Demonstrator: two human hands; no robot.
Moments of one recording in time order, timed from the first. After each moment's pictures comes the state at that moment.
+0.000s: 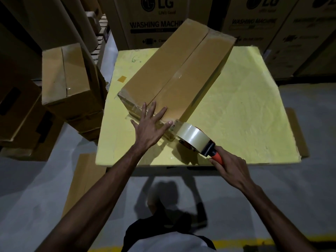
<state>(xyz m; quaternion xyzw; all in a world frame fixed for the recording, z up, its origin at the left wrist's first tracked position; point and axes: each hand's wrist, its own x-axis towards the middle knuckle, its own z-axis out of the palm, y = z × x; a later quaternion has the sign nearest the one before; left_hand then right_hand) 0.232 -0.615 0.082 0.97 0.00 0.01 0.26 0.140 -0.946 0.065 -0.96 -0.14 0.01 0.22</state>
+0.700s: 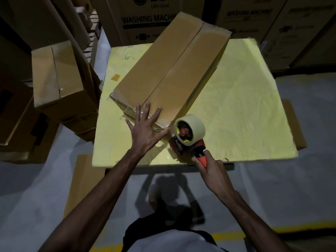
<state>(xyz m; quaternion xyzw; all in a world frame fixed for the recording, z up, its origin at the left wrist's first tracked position) 0.223 -0.612 0.074 0.97 0.00 0.04 0.22 0.113 -0.886 0.056 -0.94 -0.02 0.10 0.34</state>
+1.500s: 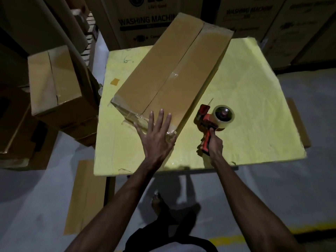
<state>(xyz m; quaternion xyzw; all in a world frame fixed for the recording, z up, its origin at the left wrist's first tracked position) 0.227 -0.646 0.050 0.98 -0.04 0.14 0.09 0.251 -0.868 0.011 -0.64 0.39 0.07 0.65</state>
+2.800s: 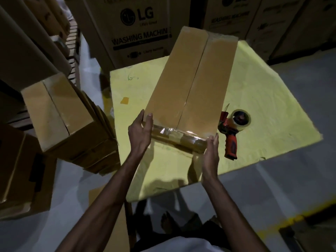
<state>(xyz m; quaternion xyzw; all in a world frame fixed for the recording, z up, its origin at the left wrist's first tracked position) 0.318 -0.459 0.096 0.86 0.08 0.04 0.51 0.203 -0.649 0.087 -0.63 0.35 -0.10 0.69</state>
